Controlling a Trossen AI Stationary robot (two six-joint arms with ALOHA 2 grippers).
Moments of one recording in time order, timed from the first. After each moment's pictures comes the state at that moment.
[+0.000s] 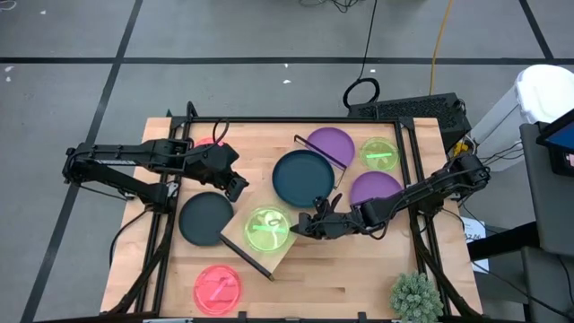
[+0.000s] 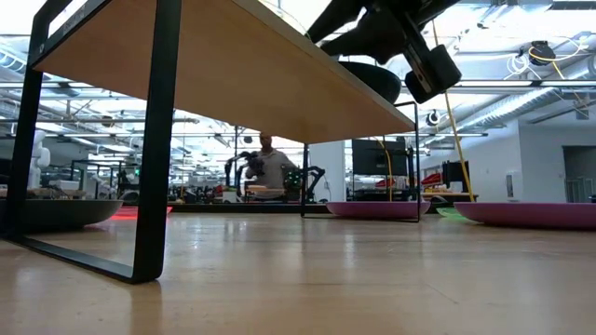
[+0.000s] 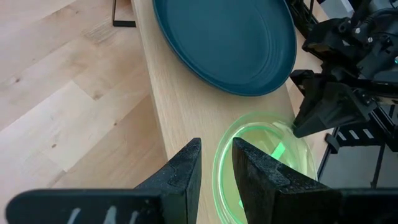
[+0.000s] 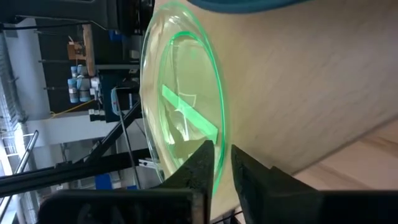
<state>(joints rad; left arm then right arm) -0.02 1.17 1.22 -0.86 -0.06 -0.82 0.35 1.59 0.96 0.10 0.29 1.73</state>
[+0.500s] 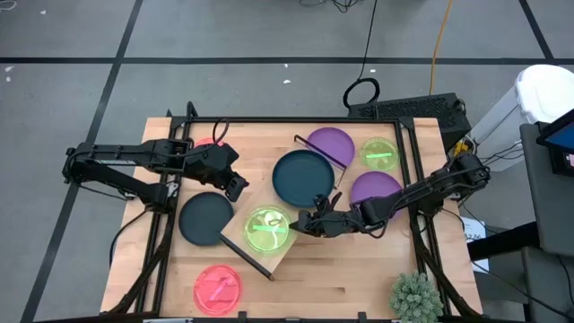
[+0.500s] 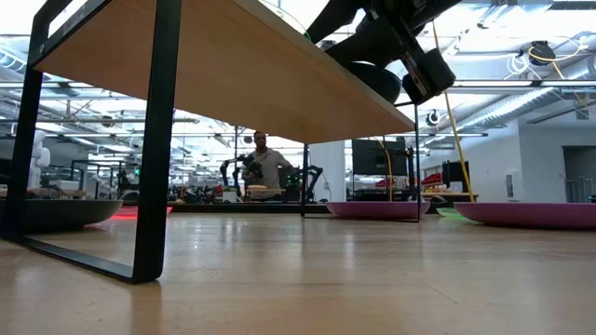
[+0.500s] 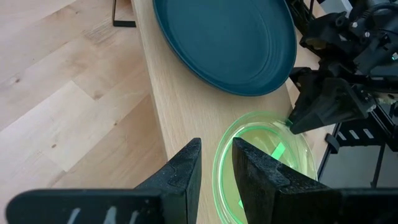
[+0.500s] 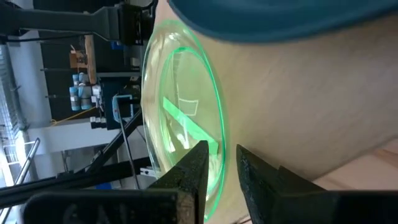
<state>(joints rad) -0.03 1.17 1.22 -0.86 -0.06 -0.82 0.33 1.59 0.96 0.10 0.30 1.74</state>
